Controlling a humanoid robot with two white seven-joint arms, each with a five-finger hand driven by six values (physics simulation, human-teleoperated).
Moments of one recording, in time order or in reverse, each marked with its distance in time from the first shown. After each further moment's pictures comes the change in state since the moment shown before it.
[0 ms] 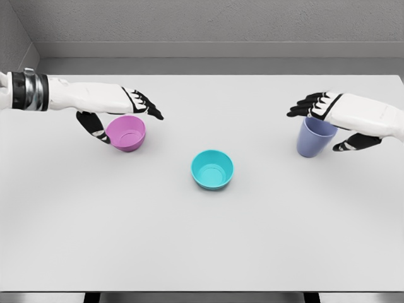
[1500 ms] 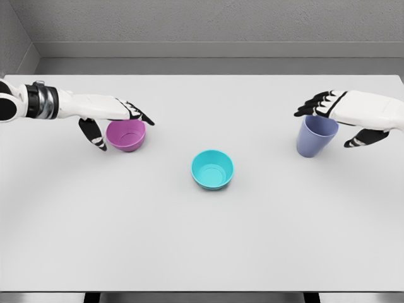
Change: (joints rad) left arm 0.029 -0.076 -0.043 0.187 -0.046 0.053 0.000; right arm -0.210 -0.070 0.234 0.028 0.001 0.050 0.012
